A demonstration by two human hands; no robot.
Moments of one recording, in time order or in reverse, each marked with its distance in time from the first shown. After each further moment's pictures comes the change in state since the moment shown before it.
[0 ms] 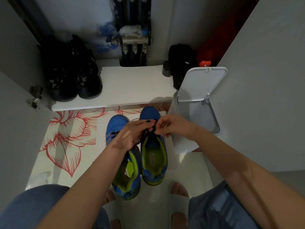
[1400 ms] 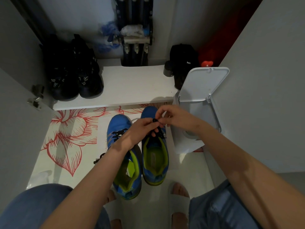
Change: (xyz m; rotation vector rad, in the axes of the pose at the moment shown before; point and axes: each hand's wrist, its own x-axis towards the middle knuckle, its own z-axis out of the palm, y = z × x) left_hand 0.008 -0.001 0.005 0.460 -0.147 0.280; right_hand 0.008 -0.011 -0.012 -0.193 0.088 -0.255
